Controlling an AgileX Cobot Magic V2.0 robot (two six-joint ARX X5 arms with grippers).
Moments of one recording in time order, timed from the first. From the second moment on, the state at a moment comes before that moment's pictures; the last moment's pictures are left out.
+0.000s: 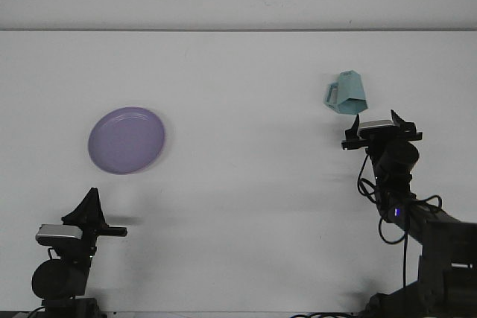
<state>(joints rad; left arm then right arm) 0.04 0.00 0.03 0.16 0.07 0.01 -0.13 1.62 0.64 0.85 -0.03 -0.27</state>
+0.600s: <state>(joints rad) 0.04 0.00 0.03 0.16 0.07 0.01 -0.17 2.07 1.11 0.77 -0.11 -0.36</state>
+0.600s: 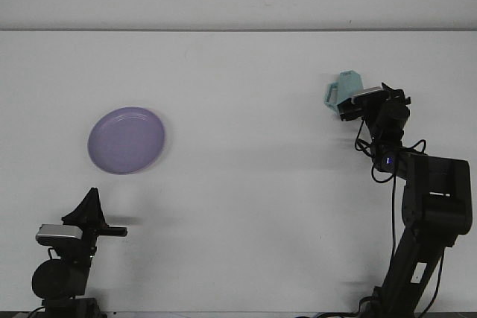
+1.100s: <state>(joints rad) 0.04 0.00 0.03 0.16 0.07 0.01 -0.18 2.11 1.17 0.75 -0.16 -0.37</state>
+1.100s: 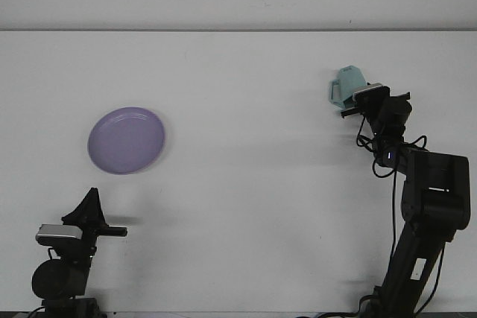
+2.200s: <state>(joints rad) 0.04 0.00 0.03 0.17 0.07 0.01 0.03 1.31 1.17 -0.47 -0.31 0.07</state>
